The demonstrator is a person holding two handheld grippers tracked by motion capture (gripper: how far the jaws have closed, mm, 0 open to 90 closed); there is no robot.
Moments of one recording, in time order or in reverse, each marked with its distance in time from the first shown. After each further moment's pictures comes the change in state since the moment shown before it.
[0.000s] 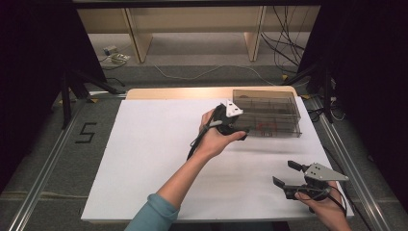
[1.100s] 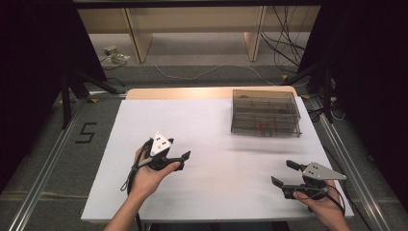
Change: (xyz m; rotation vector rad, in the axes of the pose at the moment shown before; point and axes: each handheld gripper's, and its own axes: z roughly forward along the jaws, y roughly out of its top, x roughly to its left) left arm 0.044 -0.140 -0.133 -0.035 0.146 -0.139; right arm 0.001 0.001 0.004 0.013 0.005 -0.003
